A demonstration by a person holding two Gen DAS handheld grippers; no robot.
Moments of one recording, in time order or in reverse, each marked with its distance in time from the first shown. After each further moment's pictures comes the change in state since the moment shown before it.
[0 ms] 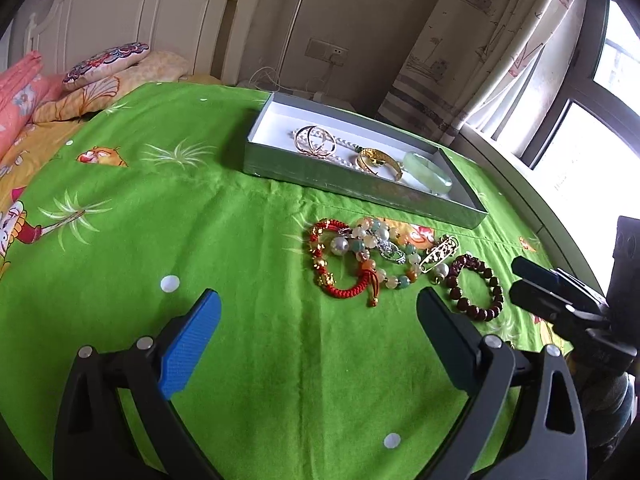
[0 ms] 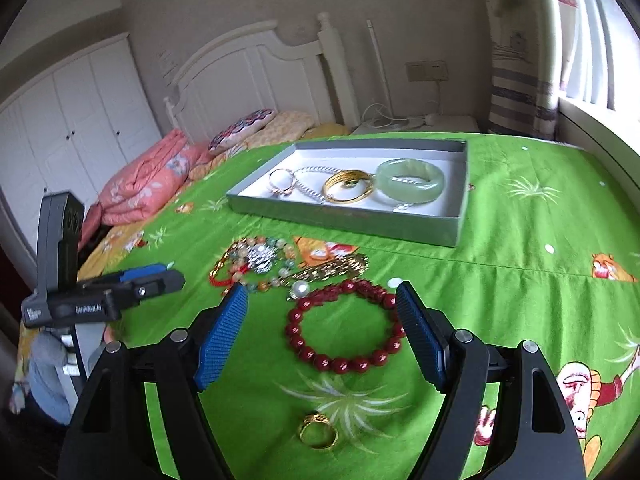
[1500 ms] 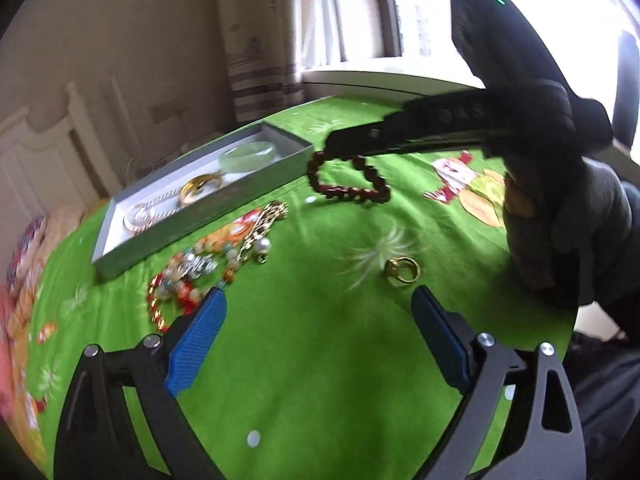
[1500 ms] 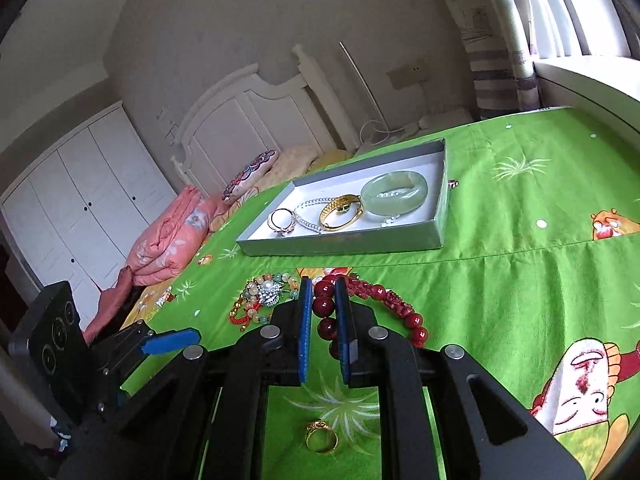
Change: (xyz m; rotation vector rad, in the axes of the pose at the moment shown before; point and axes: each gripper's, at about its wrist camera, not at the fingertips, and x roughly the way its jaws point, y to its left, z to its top) left arm 0.000 -0.148 -0.057 0.783 -0.006 -0.102; right arm -0.026 -0.046 -0.007 0.254 -0.145 0.118
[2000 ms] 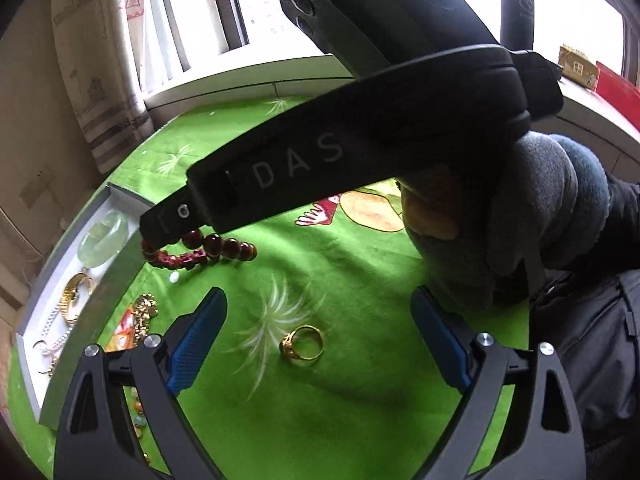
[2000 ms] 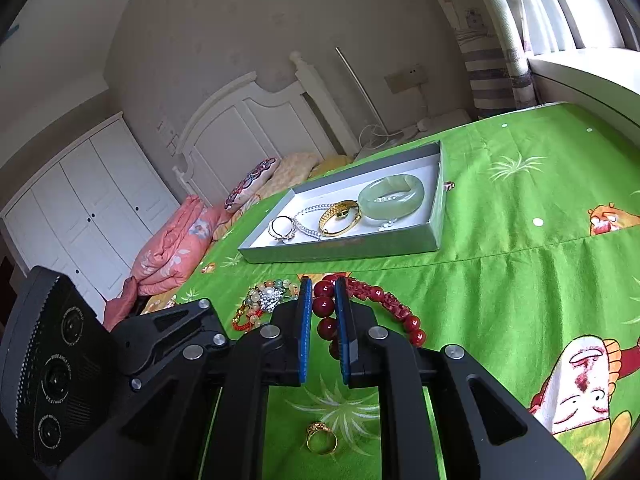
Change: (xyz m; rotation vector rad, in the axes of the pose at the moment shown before) left arm 0.049 -0.026 0.042 0.297 0.050 -0.421; right arm -0.002 -0.006 0.000 0.028 -0.020 0.012
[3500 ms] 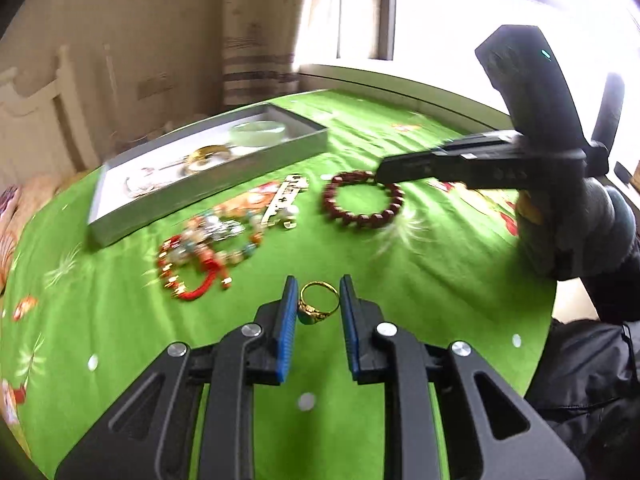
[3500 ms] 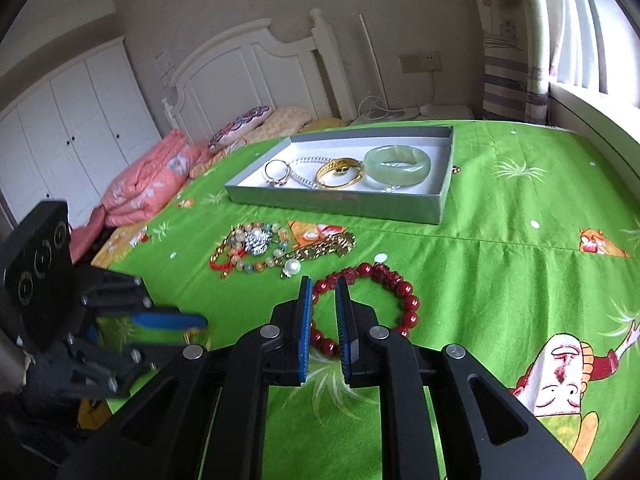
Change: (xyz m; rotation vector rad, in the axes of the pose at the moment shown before) left arm -0.087 0.053 -0.104 -0.491 -0.105 0.287; right arm 0.012 0.035 -0.018 -0.234 0.169 -0.130
